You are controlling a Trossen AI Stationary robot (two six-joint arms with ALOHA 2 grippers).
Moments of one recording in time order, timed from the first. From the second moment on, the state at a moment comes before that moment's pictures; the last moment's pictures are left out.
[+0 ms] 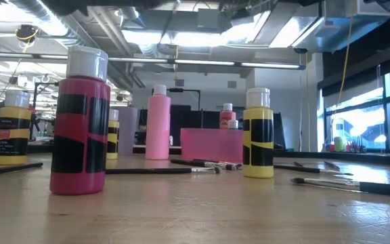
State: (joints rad) left arm 0.16 1.19 0.70 0.83 -0.22 0.41; right arm 0.36 0.98 0.46 0.50 -0.23 -0.20
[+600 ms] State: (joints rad) left arm 0.39 1.05 0.31 1.34 -0.35 0.28; right arm 0.26 0.98 0.46 0.45 -0.04 -0.23
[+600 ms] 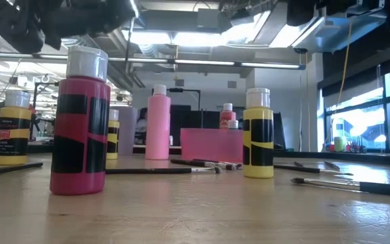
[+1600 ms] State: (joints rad) left arm 0.62 1.33 0.21 1.56 -0.40 0.09; right arm 0.20 0.98 0.46 0.37 -0.04 -0.26
